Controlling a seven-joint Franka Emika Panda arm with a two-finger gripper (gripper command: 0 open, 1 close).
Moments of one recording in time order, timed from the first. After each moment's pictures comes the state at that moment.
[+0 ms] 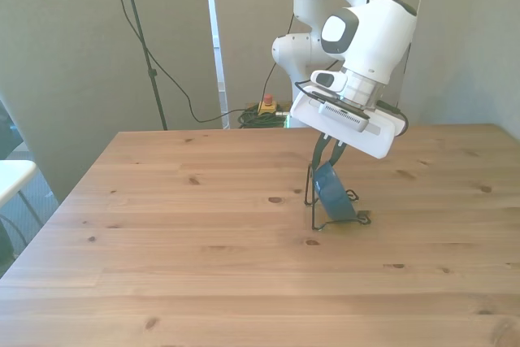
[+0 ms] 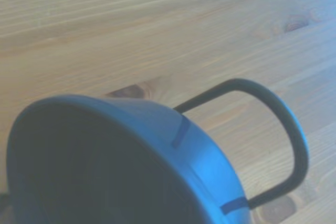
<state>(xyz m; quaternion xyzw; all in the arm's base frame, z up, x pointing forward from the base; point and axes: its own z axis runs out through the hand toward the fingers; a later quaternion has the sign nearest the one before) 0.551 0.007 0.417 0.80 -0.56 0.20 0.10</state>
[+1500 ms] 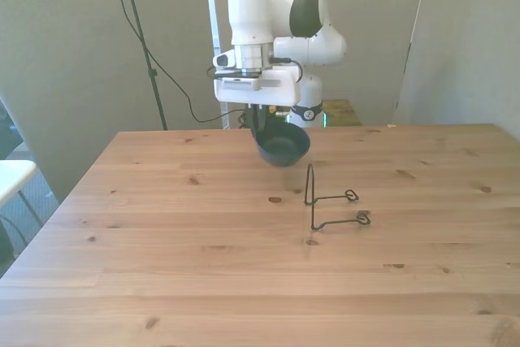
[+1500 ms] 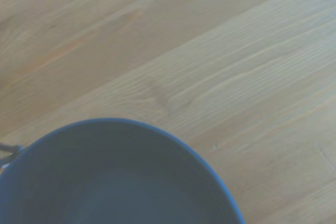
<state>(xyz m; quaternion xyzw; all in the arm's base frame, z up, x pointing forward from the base) 0.449 -0.207 0.414 0.78 -0.62 0.08 -0.07</state>
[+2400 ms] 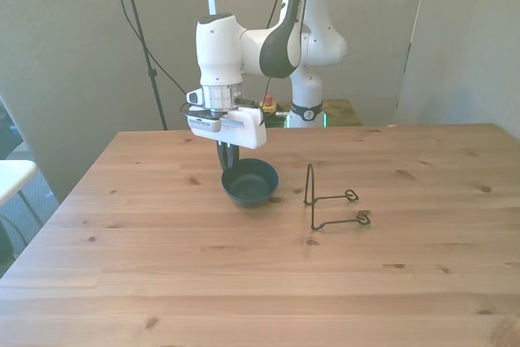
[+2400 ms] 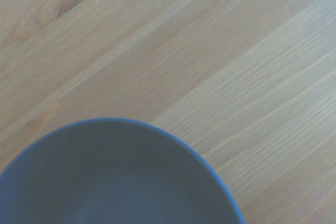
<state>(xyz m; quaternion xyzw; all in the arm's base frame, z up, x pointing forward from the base) 0.485 -0.254 0.370 0.74 -0.67 0.10 -0.07</state>
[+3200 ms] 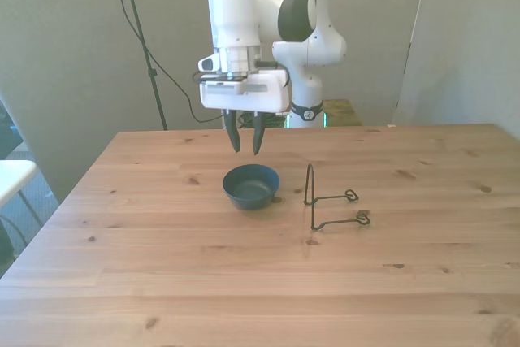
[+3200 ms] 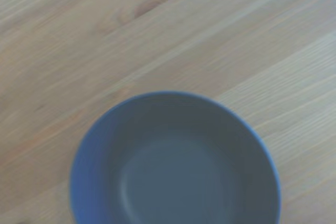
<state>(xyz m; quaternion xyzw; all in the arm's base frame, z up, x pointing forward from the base) 0.469 -0.194 0.452 0.80 -0.59 0.11 -0.08</state>
